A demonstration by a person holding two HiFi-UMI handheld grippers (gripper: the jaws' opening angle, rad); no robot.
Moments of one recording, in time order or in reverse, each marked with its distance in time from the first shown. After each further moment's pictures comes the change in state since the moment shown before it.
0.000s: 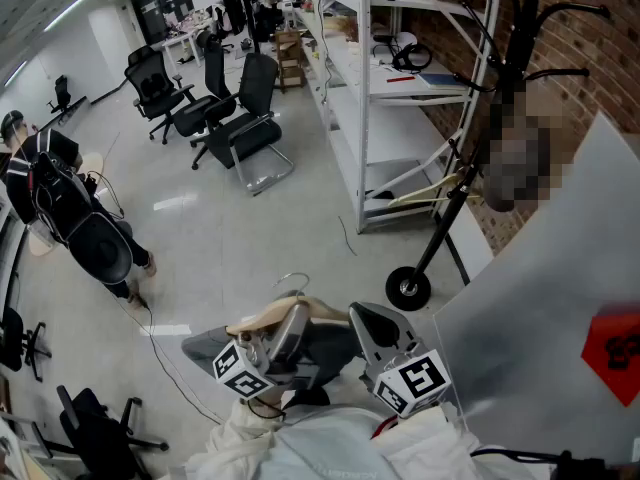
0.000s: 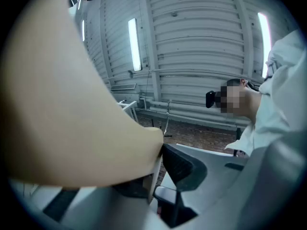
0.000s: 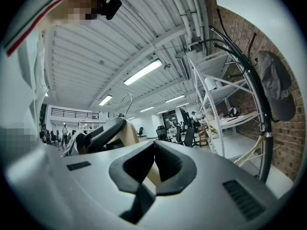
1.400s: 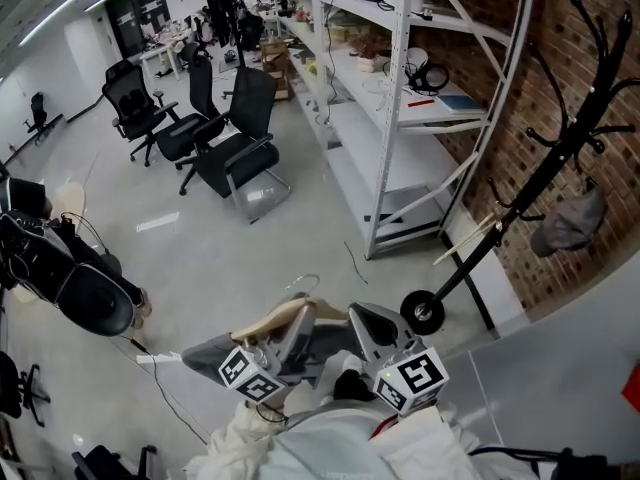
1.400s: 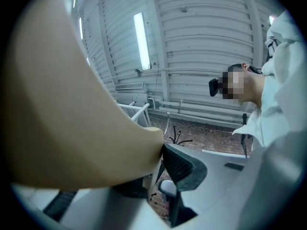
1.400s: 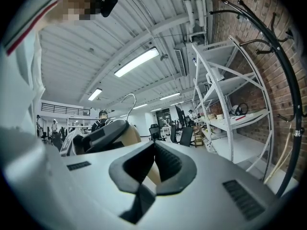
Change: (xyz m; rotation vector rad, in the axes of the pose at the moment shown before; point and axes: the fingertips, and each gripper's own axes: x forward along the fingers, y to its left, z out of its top) left arm 0.013 0.222 0.123 0.026 0.076 0.027; right arm 0.251 -0.016 -0.004 0.005 0.022 -0.093
